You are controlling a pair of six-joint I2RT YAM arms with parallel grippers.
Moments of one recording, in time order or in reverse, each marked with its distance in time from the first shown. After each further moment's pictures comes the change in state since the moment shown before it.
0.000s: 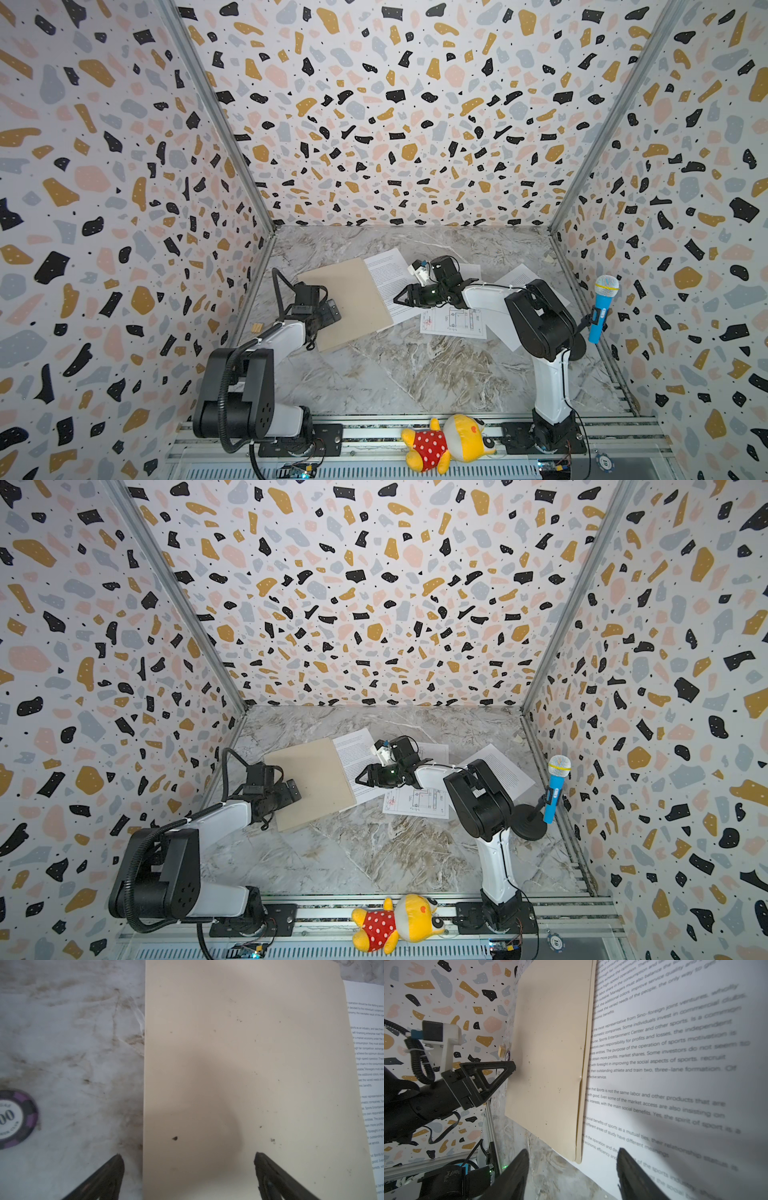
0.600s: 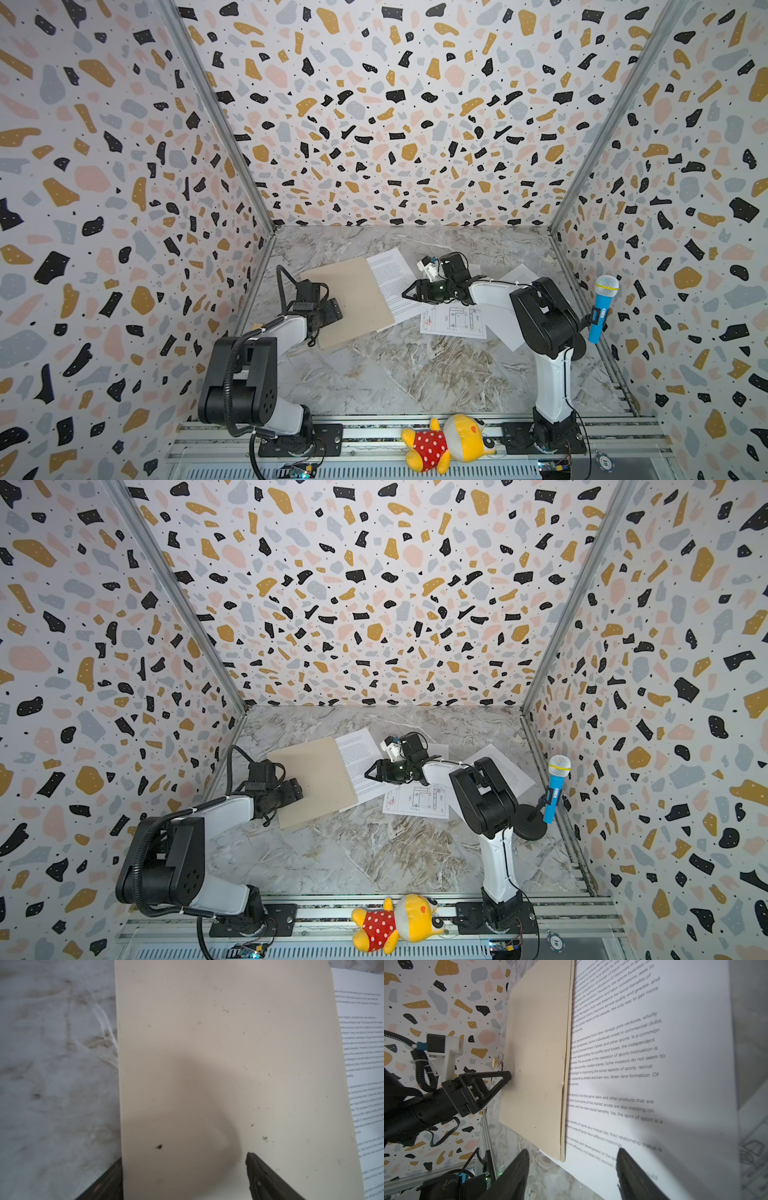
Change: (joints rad) left arm -0.001 0.077 0.036 0.040 0.112 0.042; right arm -0.056 0.000 -0.001 -0.014 -0.010 -0.016
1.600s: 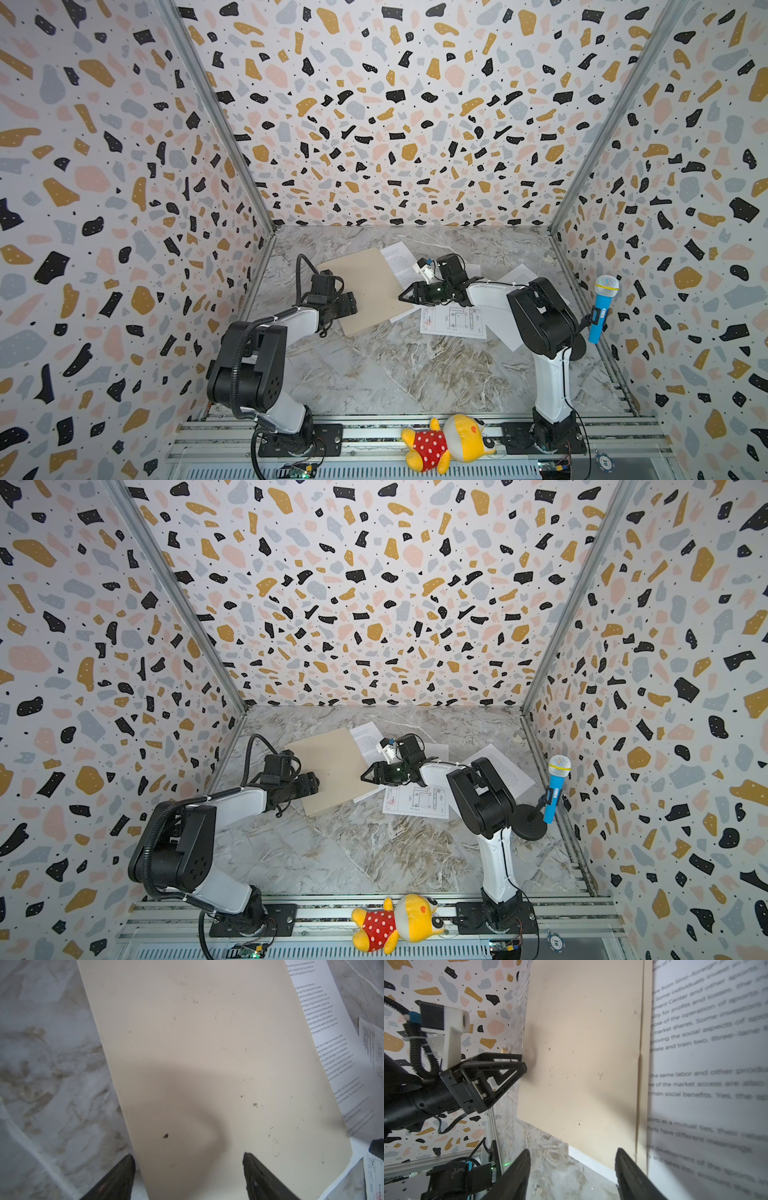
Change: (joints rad) left arm -0.111 0.085 0.076 0.066 0.059 0.045; right arm 0.015 0.019 -0.001 0.021 -0.033 -0.015
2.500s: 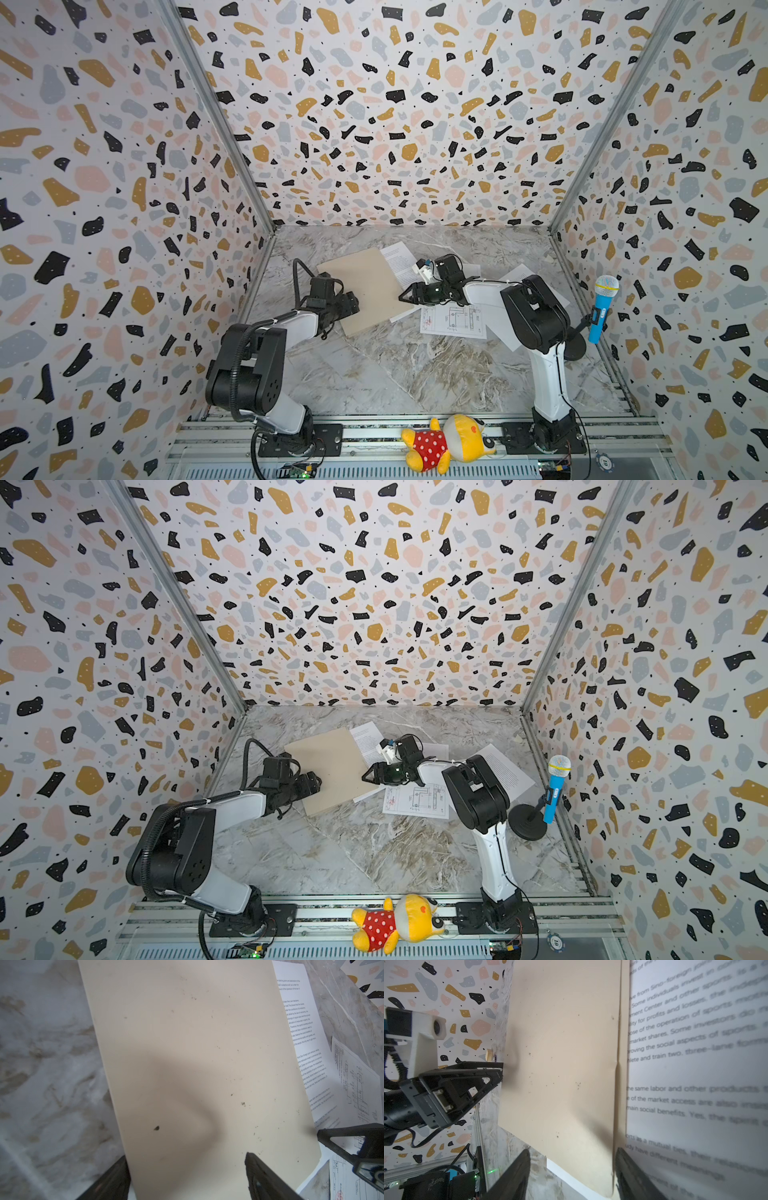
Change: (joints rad) left arm 0.000 -0.017 -0.043 0.063 0.056 -0.115; right arm 0.000 0.063 0.049 -0.011 0.023 -0.035
